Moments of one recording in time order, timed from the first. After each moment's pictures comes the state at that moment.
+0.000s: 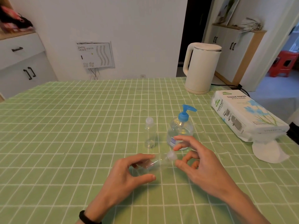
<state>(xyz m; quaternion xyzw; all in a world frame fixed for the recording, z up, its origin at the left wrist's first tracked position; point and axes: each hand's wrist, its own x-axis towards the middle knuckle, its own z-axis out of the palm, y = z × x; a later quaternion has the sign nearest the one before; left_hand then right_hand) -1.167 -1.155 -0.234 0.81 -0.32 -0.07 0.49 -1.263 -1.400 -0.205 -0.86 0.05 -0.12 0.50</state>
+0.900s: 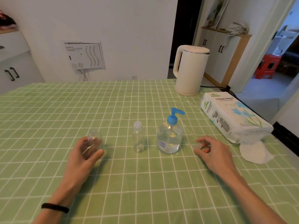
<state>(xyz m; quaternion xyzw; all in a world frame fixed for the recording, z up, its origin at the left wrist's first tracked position) -1.097 -1.110 -0.251 0.77 -0.08 -0.04 0.63 -1.236 -1.497 -0.240 -0.90 0.30 -0.16 0.29</state>
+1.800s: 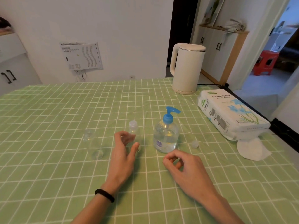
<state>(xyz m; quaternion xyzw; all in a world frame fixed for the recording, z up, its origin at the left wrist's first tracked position) -1.128 -1.224 -0.250 0.80 -0.18 -0.01 0.57 -1.259 -1.404 -0.230 -0.88 0.15 -0.14 0.44</state>
